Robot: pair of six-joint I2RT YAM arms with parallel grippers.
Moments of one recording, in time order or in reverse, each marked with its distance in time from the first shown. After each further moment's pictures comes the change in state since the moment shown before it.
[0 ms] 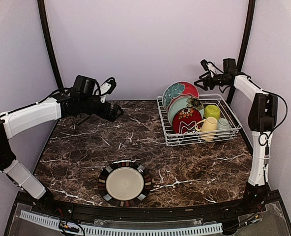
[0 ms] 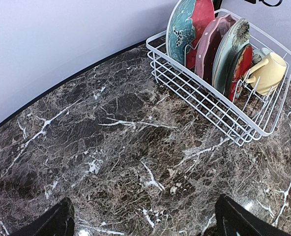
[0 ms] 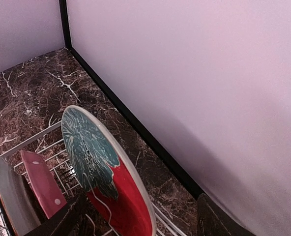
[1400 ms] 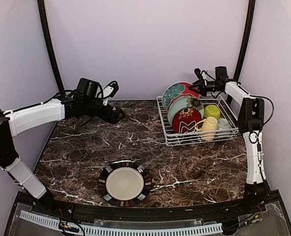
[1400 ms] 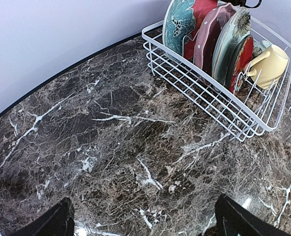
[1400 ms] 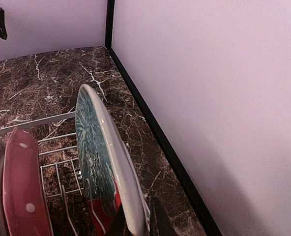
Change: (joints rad) left arm 0.000 0.041 -0.015 0.026 0.020 0.002; right arm 0.026 0.292 0.264 -0.023 -0.248 -0.178
